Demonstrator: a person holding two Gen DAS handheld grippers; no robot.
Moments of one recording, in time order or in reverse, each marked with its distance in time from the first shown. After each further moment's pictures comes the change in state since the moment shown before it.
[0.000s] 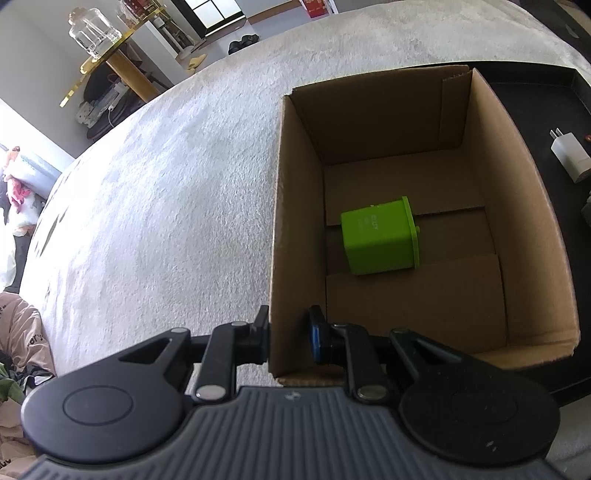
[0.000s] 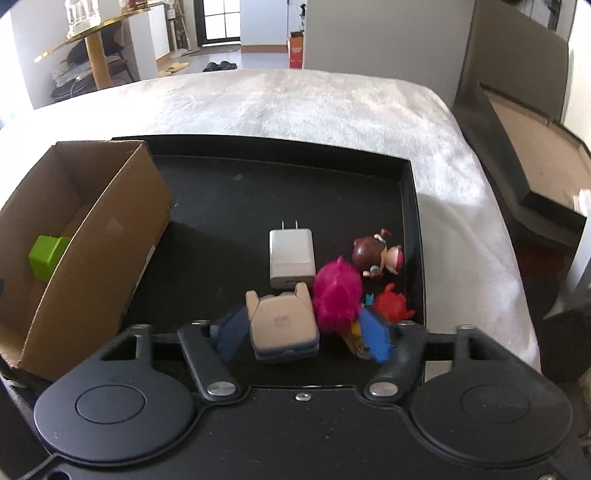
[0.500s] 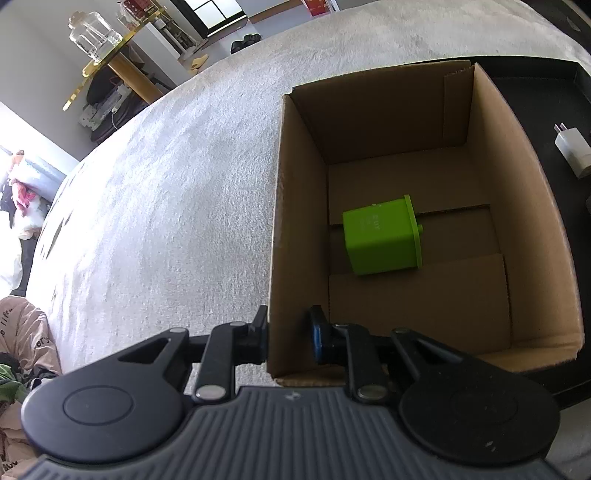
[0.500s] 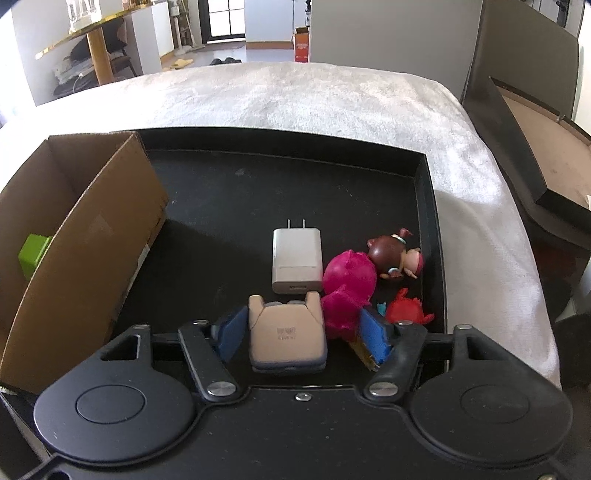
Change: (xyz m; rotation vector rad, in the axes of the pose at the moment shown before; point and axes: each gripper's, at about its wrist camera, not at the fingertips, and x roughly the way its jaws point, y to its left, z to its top) left arm 0.000 -0.005 0.001 0.015 0.004 0.023; right arm 0.019 0.000 0.002 0.001 0.003 0.017
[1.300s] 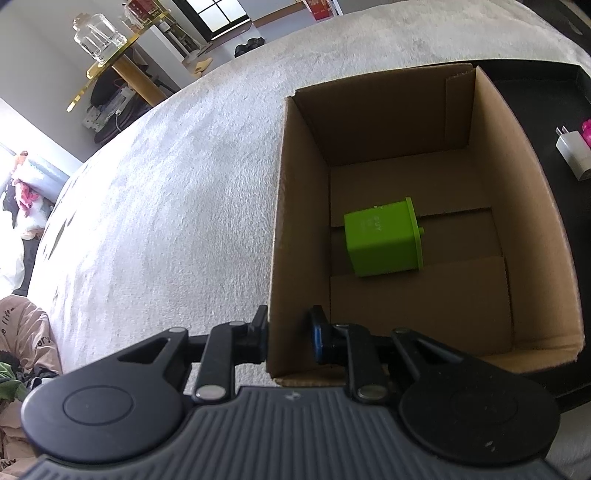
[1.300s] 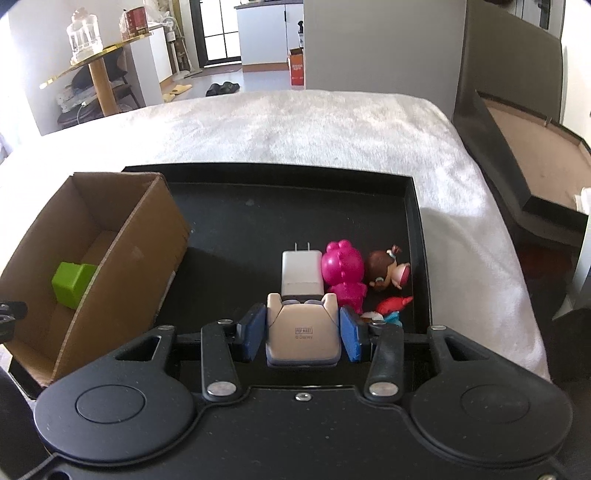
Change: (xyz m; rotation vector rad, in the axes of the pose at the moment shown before) left arm -0.001 0.000 -0.003 -0.014 -0.019 0.004; right arm -0.040 0.000 0.003 0.051 -0.059 0.017
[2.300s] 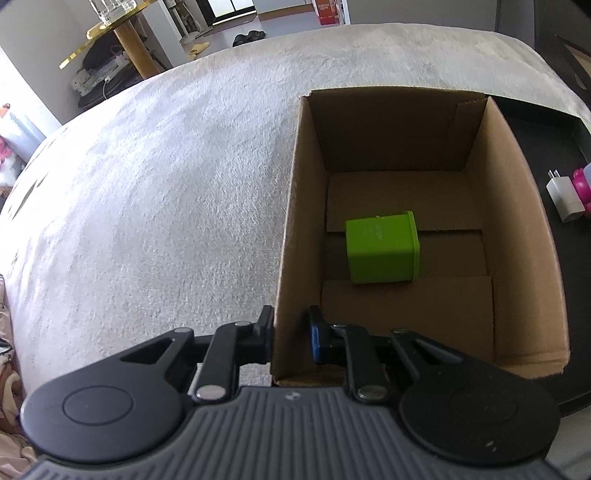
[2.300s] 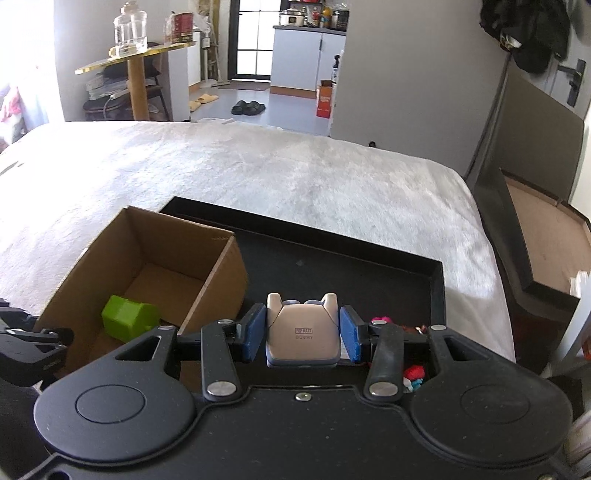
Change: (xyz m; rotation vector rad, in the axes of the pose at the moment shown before) left arm 0.010 0.027 -0.002 -0.146 0.004 -0.155; right arm -0.030 0.067 0.045 -0.158 -0.081 -0.019
